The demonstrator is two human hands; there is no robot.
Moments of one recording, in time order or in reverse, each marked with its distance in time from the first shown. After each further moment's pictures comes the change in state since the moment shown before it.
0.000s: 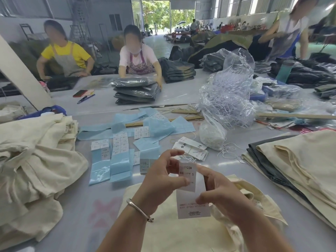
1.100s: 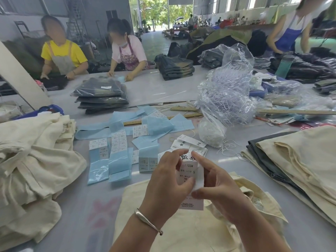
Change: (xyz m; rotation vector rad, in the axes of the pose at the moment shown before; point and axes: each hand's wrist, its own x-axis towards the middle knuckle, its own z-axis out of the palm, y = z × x) left_hand -0.009 -0.002 0.019 0.578 0.195 0.365; right_hand 0.004 0.008 -0.003 0.011 0.056 -0.165
